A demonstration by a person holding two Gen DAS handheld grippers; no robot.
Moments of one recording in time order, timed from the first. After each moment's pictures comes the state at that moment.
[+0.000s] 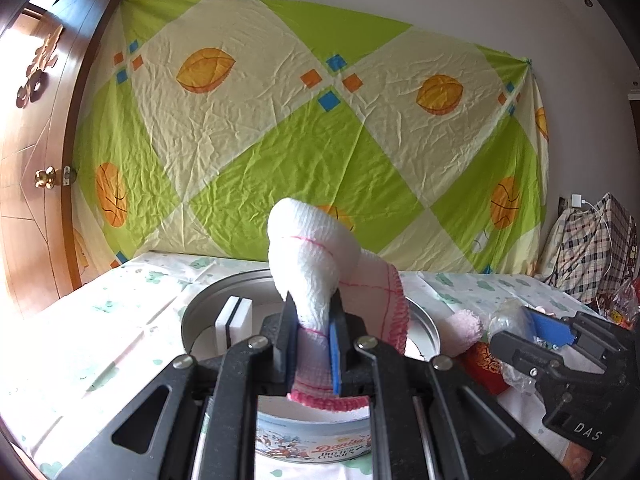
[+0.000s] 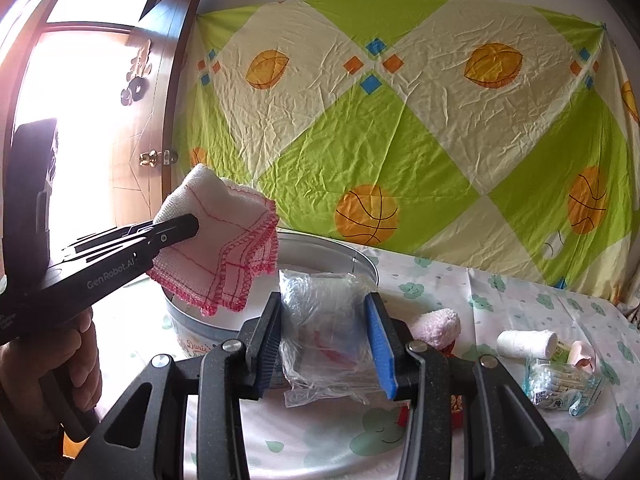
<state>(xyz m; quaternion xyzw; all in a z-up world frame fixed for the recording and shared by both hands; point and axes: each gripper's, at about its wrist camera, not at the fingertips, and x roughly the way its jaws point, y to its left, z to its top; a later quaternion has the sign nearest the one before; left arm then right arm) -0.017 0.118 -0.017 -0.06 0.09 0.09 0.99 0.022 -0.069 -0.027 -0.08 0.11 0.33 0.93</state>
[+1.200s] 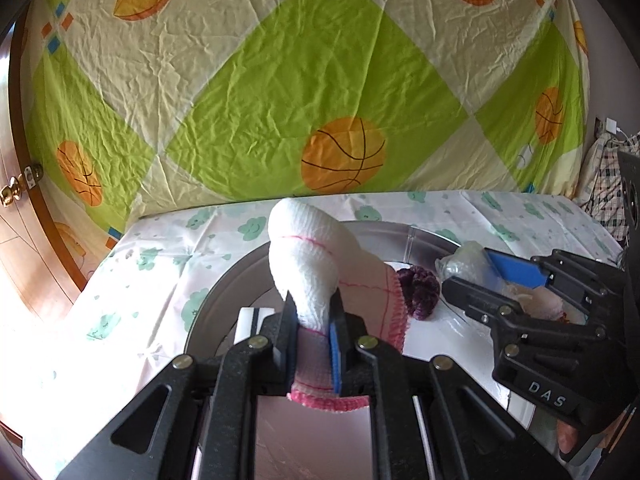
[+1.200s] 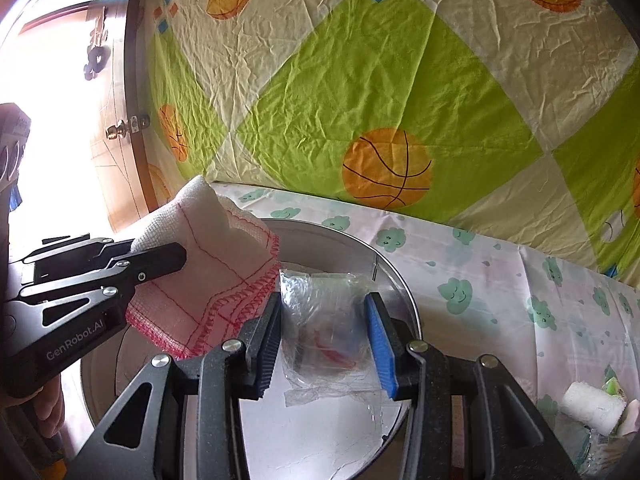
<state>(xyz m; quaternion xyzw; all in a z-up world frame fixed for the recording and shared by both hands) 0.108 0.162 -0.012 0.00 0.30 0.10 0.95 0.164 0.030 -0.021 -0.09 0.25 0.34 0.90</state>
